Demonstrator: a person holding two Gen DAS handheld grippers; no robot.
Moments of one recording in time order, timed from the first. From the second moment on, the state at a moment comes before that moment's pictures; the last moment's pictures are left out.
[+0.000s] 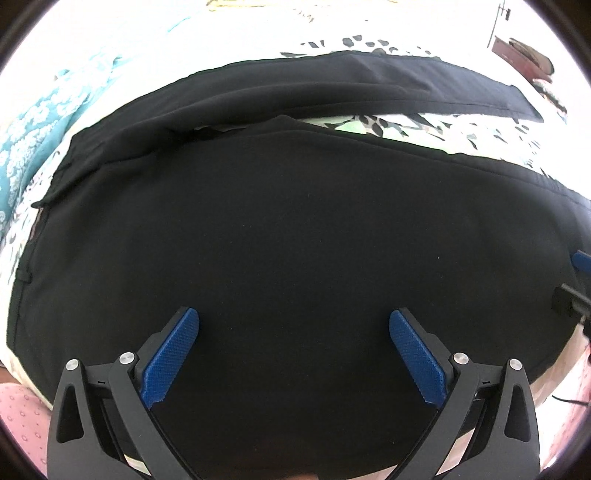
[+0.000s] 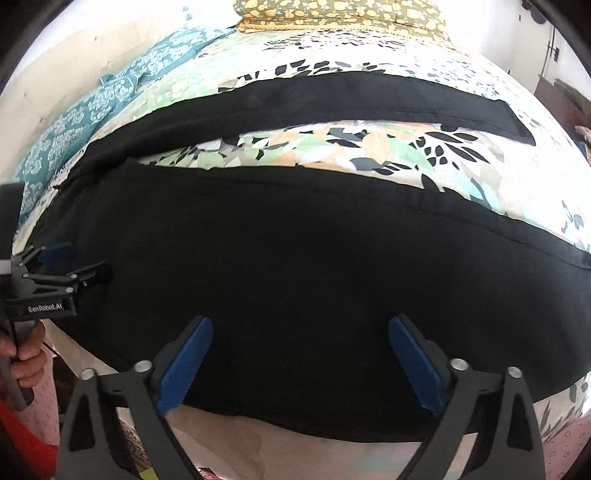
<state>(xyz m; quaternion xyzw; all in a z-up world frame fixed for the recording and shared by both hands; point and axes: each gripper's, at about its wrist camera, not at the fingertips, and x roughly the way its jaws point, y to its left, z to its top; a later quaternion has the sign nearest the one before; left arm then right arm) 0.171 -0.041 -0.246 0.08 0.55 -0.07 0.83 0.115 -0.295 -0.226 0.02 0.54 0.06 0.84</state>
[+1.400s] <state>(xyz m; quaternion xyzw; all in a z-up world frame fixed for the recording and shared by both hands) 0.164 -0.035 -0.241 0.07 0.55 -0.09 0.83 0.112 -0.285 -0.231 -0.01 0.53 0.04 0.84</state>
